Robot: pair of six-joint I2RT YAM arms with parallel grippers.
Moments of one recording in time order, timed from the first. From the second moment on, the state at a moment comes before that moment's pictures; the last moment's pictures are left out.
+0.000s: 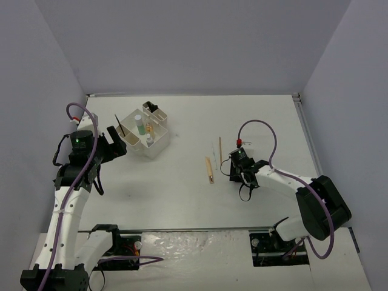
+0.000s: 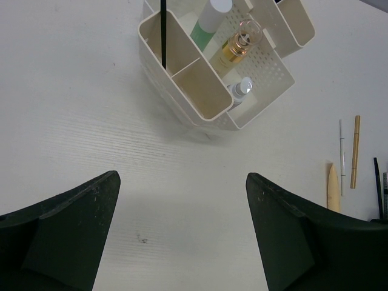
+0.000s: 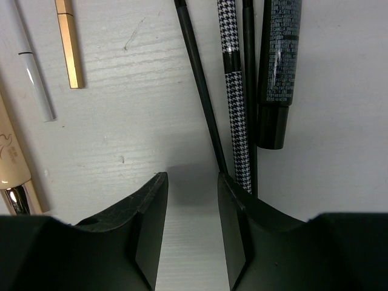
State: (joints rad) left arm -0.01 0.88 0.97 -0.63 0.03 -0.35; right arm 0.54 1.41 0.63 -0.27 0.29 0.55
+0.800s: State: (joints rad) left arm -0.01 0.88 0.97 -0.63 0.05 -0.35; right arm 0.49 1.48 0.70 -0.27 0.29 0.49
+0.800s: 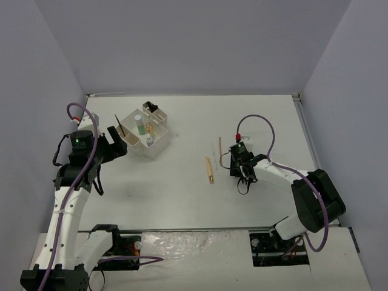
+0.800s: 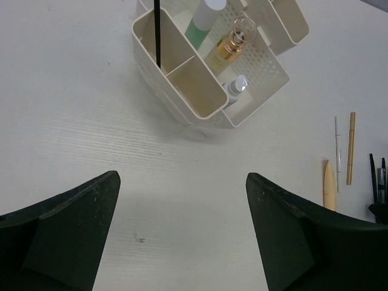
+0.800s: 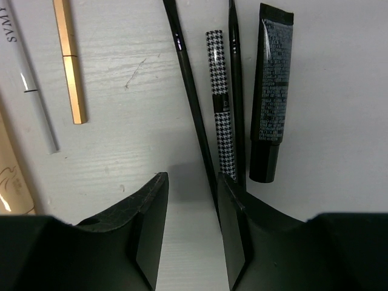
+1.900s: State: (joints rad) left arm -0.02 0.90 0.98 -0.64 0.17 -0.36; right arm 0.55 1.50 0.74 -0.30 0.26 0.44
